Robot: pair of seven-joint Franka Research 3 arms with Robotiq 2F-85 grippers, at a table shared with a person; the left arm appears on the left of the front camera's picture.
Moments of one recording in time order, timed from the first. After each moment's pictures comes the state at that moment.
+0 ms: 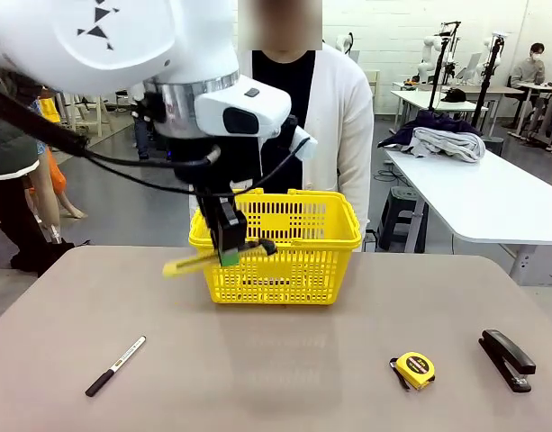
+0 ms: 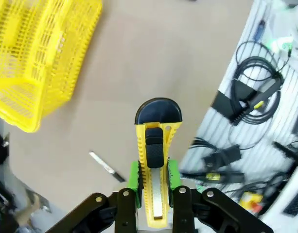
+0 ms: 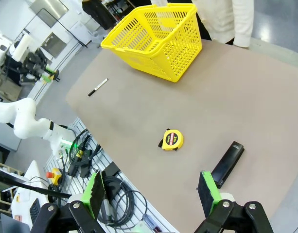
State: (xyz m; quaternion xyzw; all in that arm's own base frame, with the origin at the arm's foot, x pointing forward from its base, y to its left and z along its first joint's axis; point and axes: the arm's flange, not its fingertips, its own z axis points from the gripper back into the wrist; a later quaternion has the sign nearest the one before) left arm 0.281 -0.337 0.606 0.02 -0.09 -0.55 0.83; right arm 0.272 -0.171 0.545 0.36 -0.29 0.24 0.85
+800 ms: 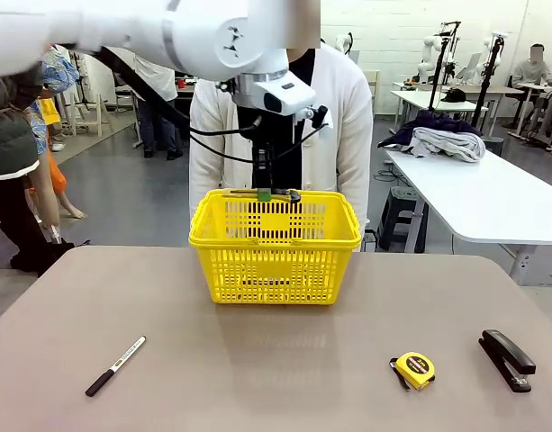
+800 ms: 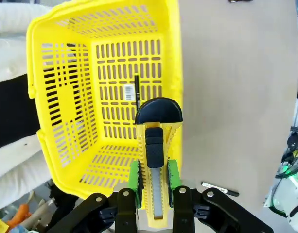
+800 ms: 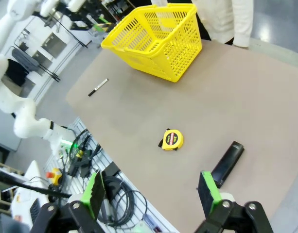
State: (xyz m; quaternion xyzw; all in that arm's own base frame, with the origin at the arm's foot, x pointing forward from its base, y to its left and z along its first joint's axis) left arm 0.509 -0.388 0.586 0.06 -0.08 -0.69 0.71; right arm 0.271 -0.171 0.546 0.36 -0.29 0.24 0.85
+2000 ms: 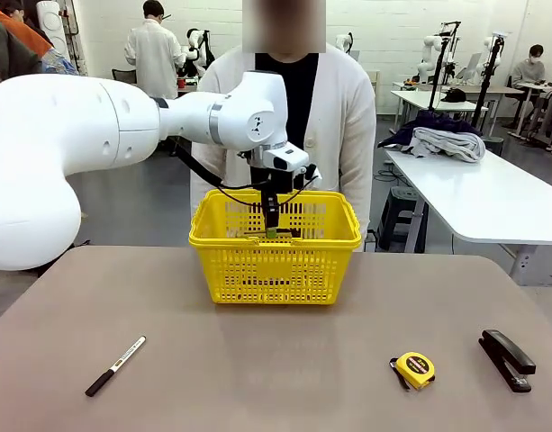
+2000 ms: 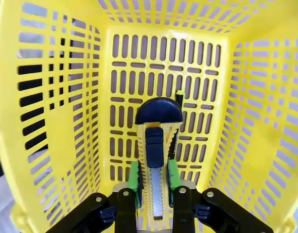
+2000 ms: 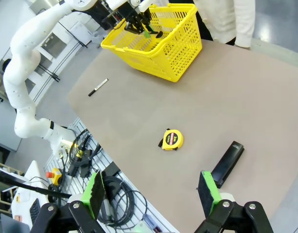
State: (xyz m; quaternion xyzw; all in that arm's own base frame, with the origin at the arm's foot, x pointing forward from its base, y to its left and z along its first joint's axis) left arm 0.650 -0.386 0.438 -0.01 -0.03 -0.66 0.75; right arm 0.271 -0.171 0.546 0.36 -0.29 0.24 0.85
